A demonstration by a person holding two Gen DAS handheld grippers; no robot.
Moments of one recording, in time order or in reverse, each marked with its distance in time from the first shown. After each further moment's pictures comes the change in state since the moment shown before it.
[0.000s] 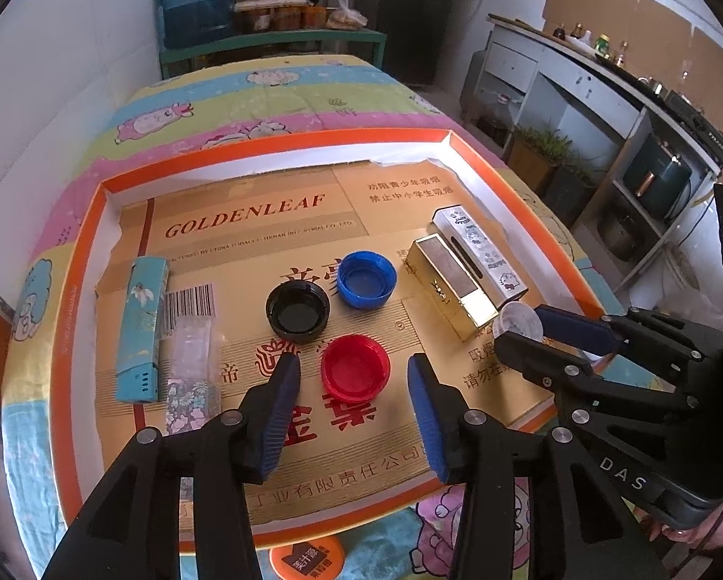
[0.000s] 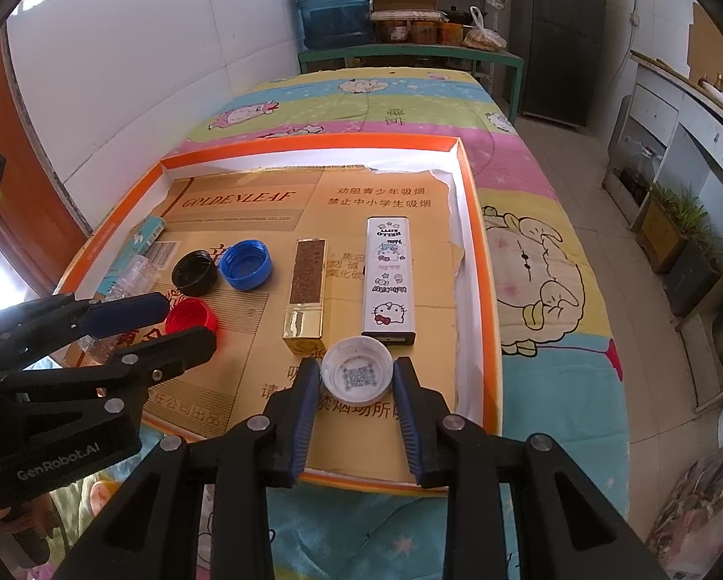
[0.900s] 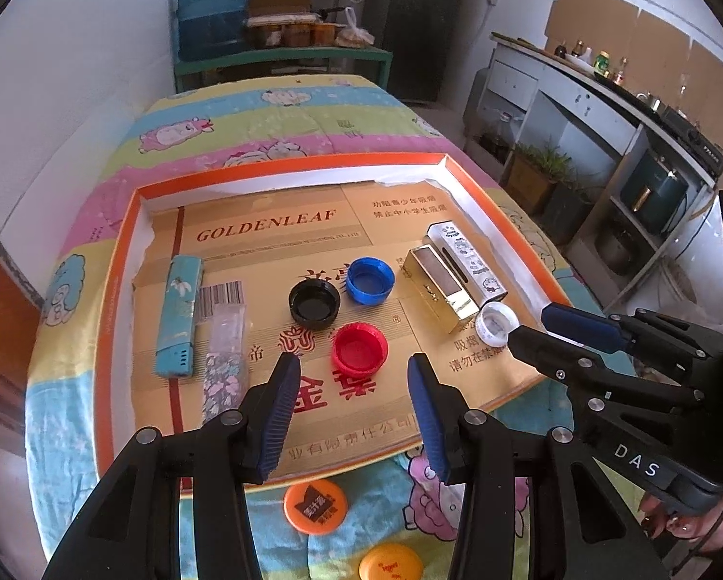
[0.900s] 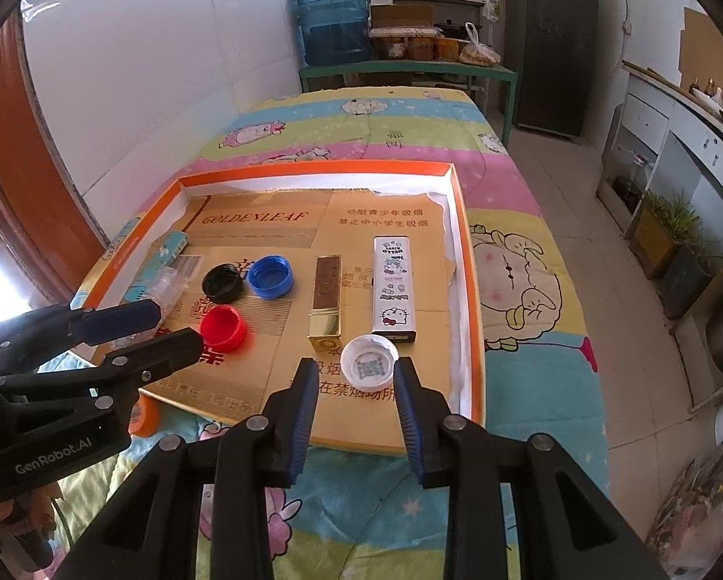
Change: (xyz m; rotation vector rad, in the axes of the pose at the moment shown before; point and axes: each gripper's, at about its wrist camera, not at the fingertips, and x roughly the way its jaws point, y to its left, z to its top) left arm -0.039 0.003 -0.011 -0.023 -0.050 0.006; right arm -0.034 0.010 -0.002 0.002 -0.046 -0.009
